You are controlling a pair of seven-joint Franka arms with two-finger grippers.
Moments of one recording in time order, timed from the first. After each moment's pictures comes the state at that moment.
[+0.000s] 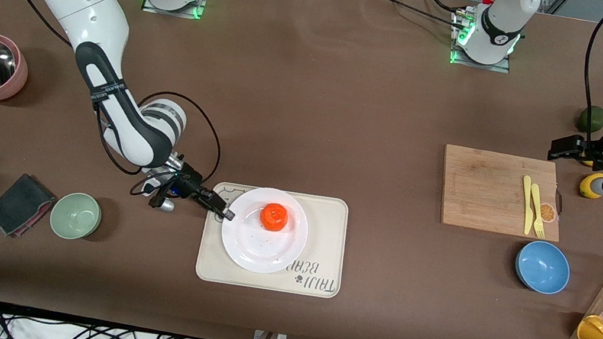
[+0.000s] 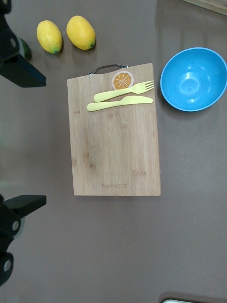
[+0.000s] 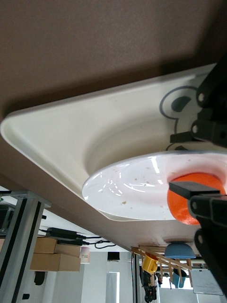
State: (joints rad) left arm 0.00 0.07 0.03 -1.72 -0.01 1.60 0.09; right arm -0.04 0.89 0.50 -1.63 1.49 2.78 -0.89
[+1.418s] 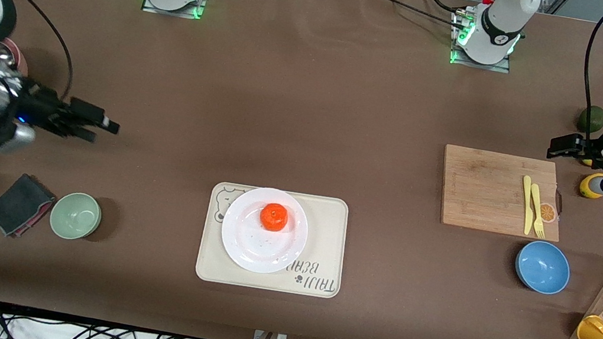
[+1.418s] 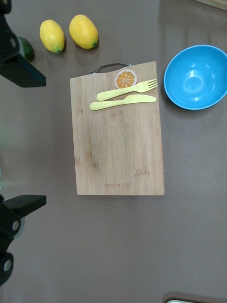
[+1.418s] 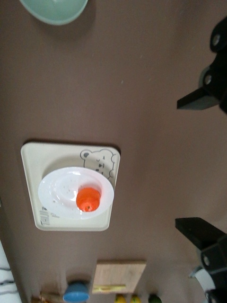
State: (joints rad) left arm 0.00 0.07 0.03 -1.72 -0.01 1.59 0.09; right arm -0.09 0.14 0.05 -1.78 0.50 1.87 -0.26
